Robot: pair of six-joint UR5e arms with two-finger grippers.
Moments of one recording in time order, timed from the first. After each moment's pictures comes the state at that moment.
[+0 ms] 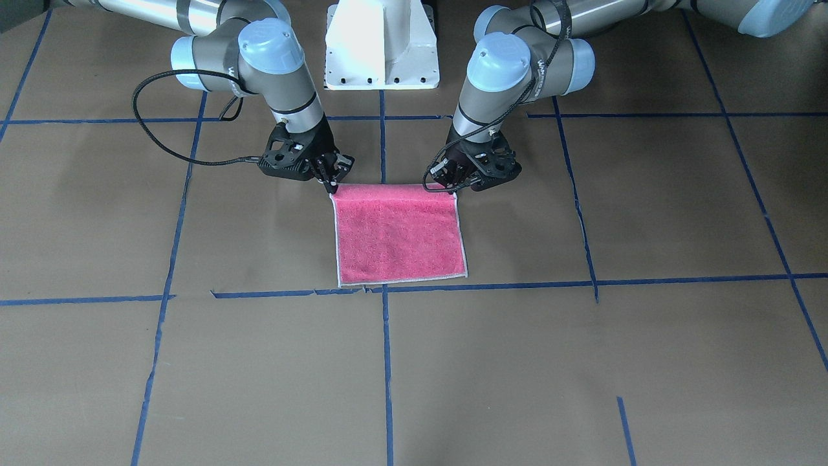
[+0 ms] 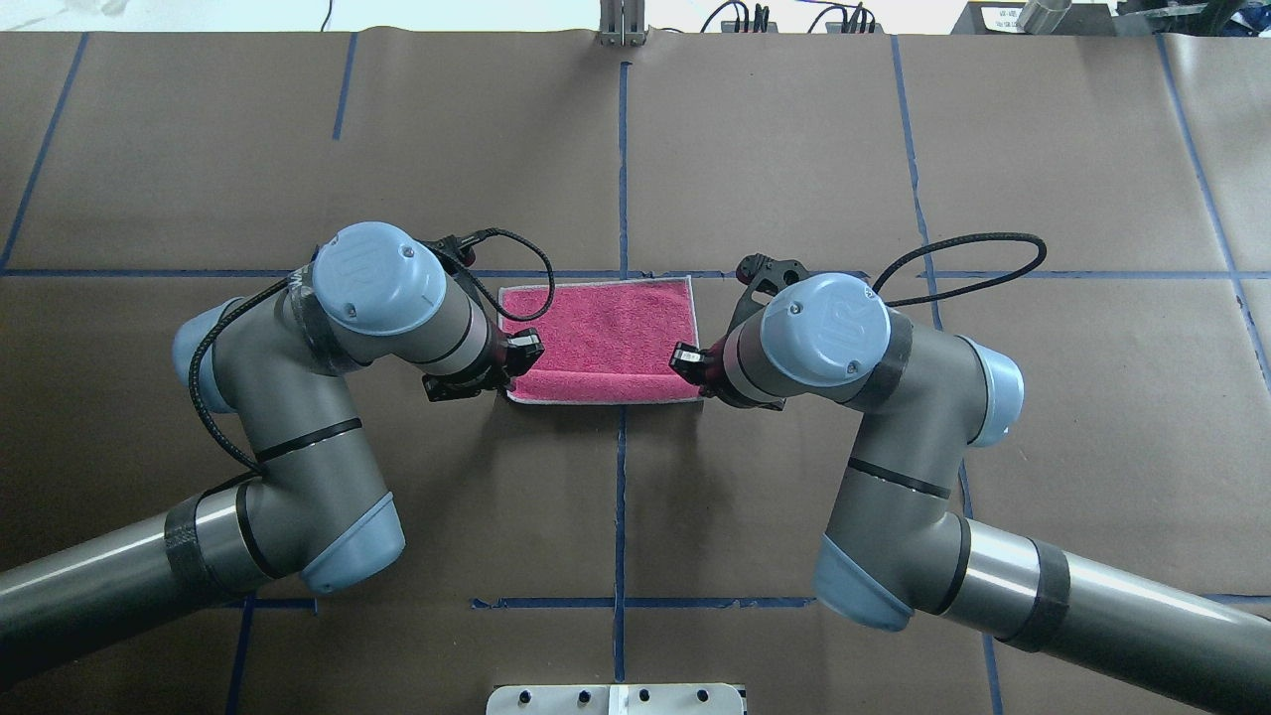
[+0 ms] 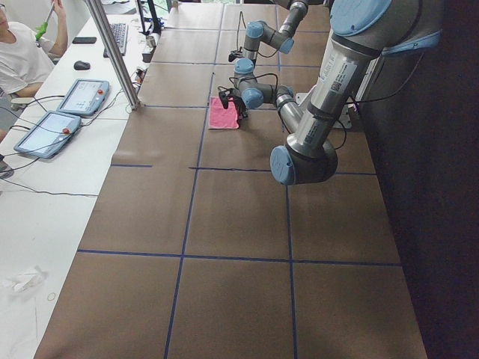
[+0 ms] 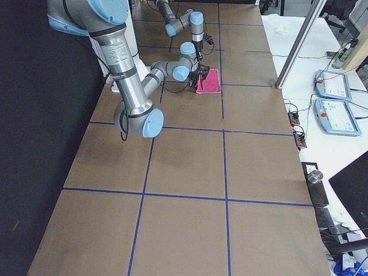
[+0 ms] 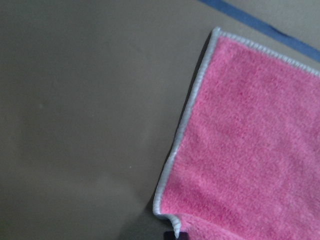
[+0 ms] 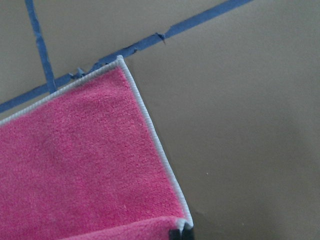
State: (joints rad) left arm -0.55 -2.15 -1.68 -1.76 -1.89 -1.63; right arm 0.49 -1.03 1.71 -1.32 1.77 1.63
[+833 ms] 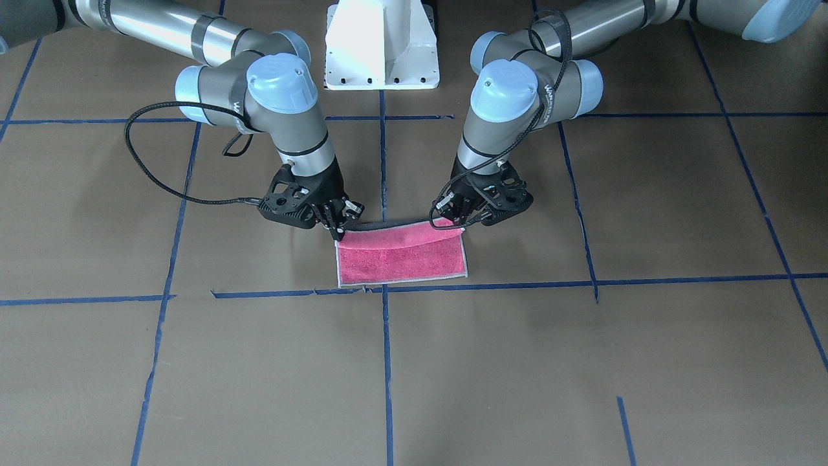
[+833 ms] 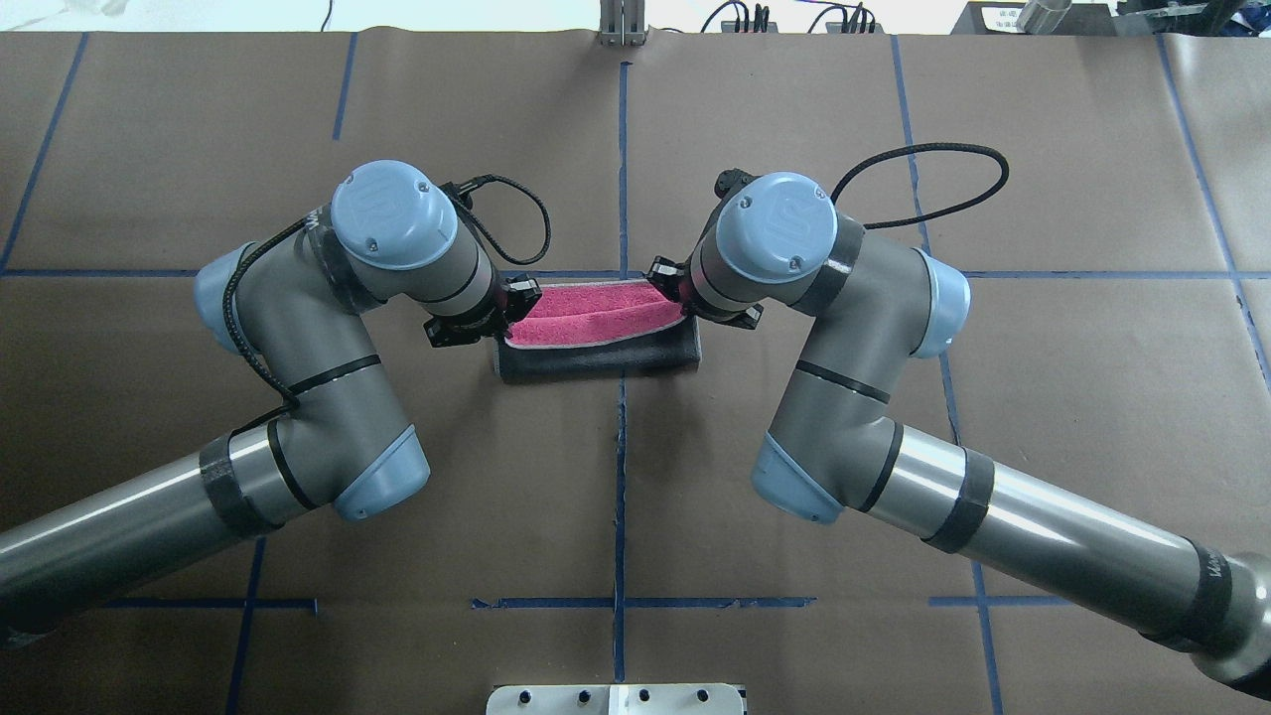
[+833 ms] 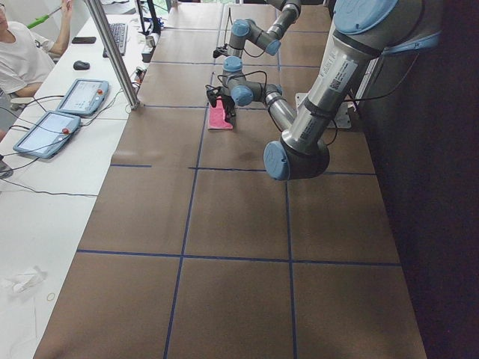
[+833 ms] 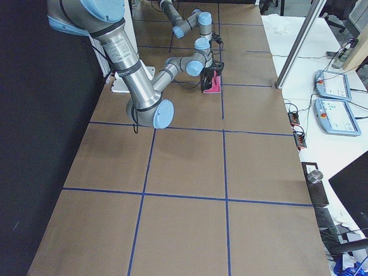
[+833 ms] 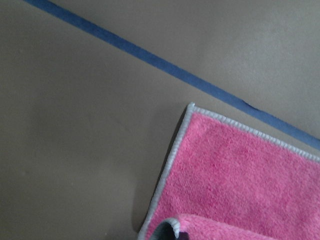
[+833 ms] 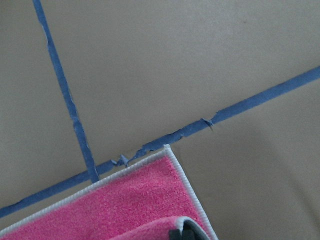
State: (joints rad) left arm -0.61 -2.24 -1.54 -1.78 -1.89 -1.62; right arm 0.58 -0.87 1.52 -1.31 1.78 1.63
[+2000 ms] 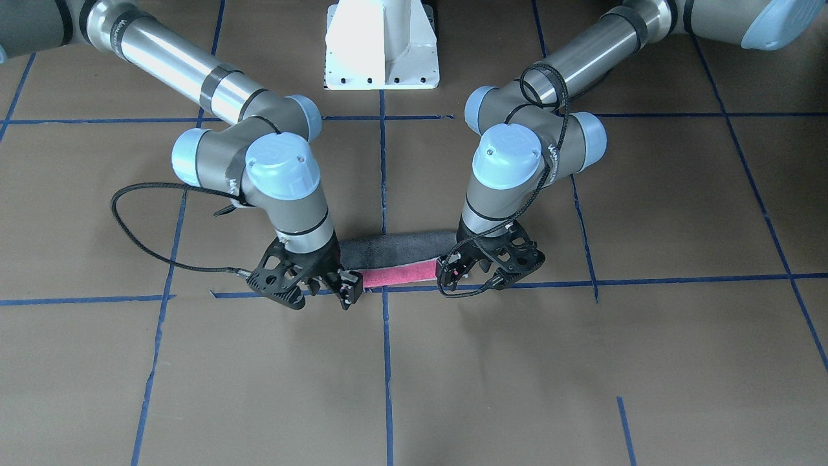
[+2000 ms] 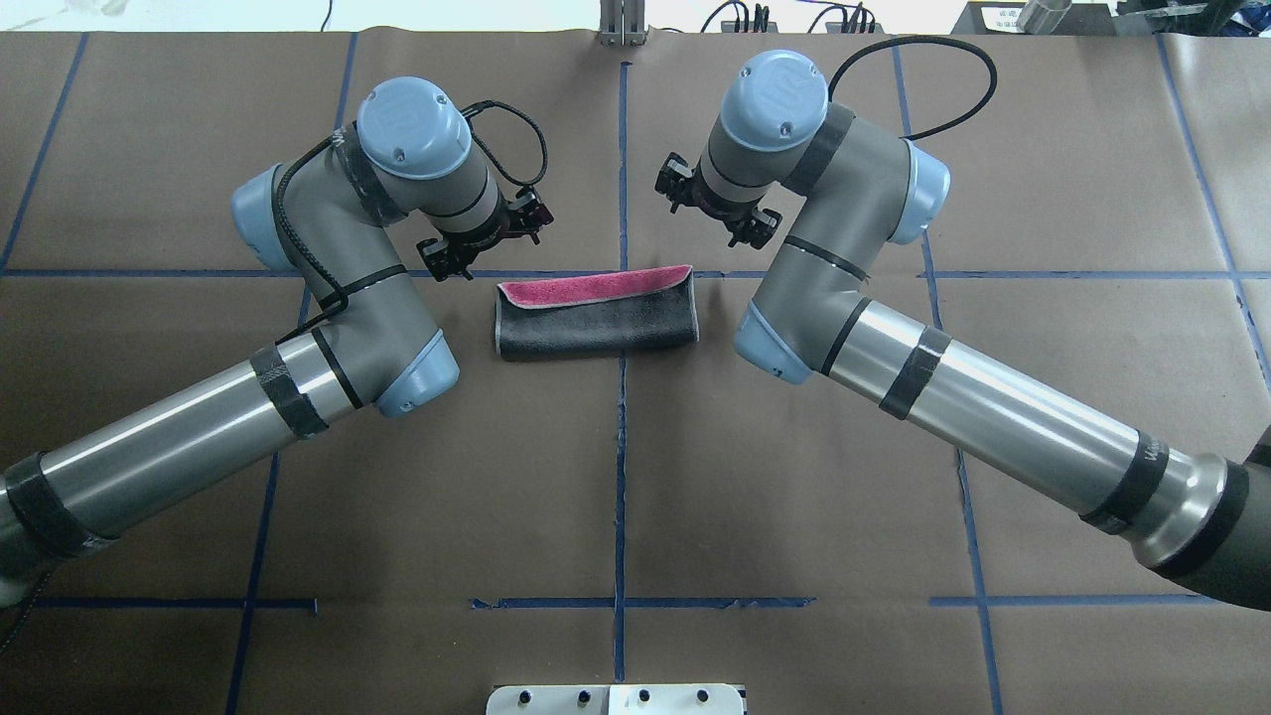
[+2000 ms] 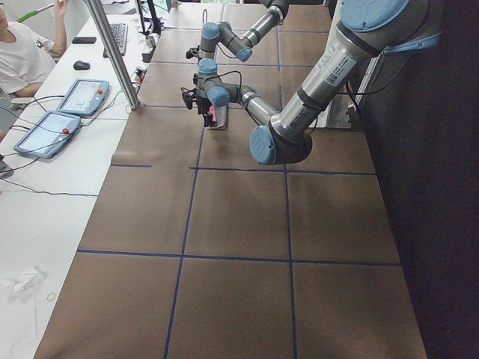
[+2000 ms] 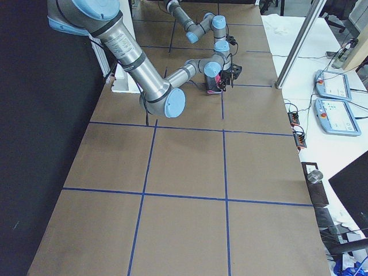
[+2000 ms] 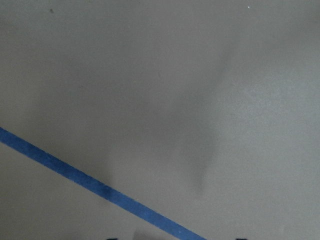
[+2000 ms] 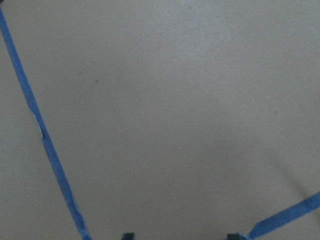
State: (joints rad) left arm -0.71 -2.34 -1.31 -1.88 -1.92 -1.60; right arm 0.74 -0.73 1.21 -1.21 1.90 1.60
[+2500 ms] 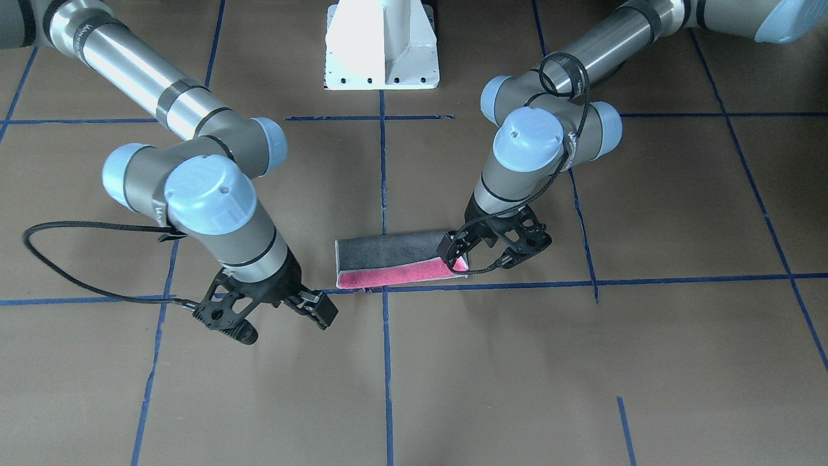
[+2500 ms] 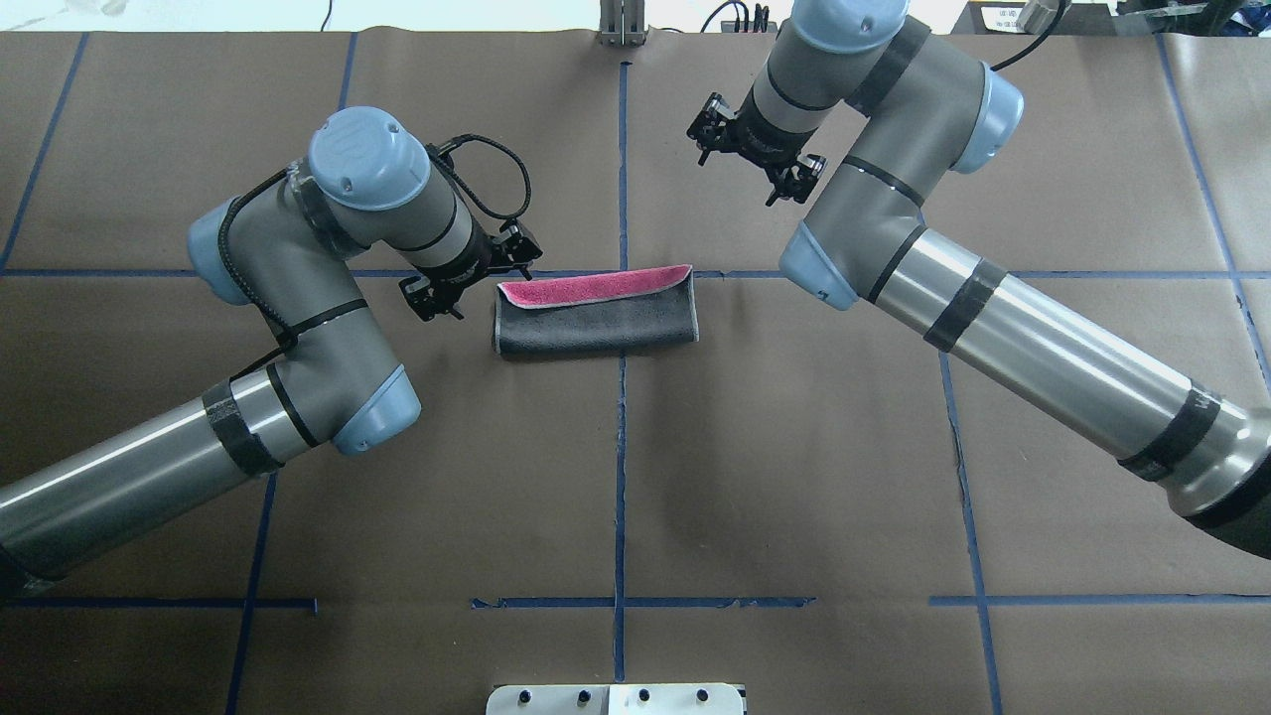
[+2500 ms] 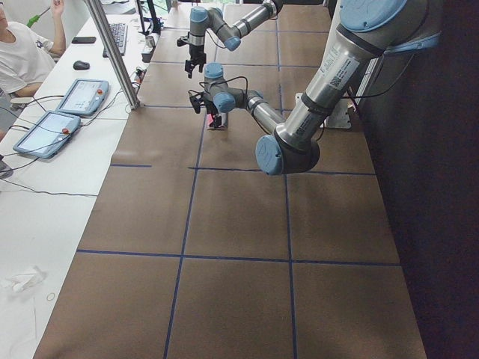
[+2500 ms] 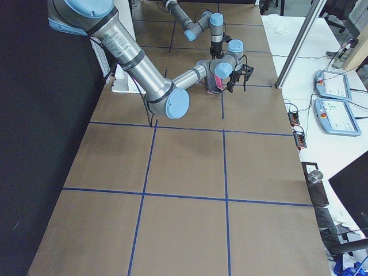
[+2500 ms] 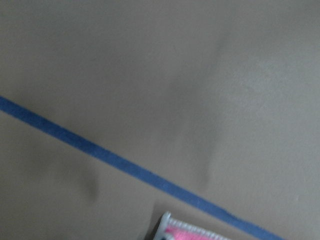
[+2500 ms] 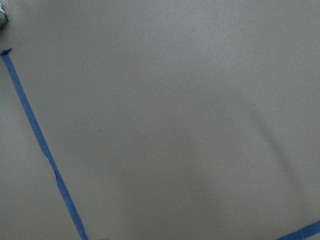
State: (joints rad) left arm -0.68 -2.24 -1.45 -1.90 -1.98 -1.67; right arm 0.85 -0.75 1.22 -1.23 2.08 1.52
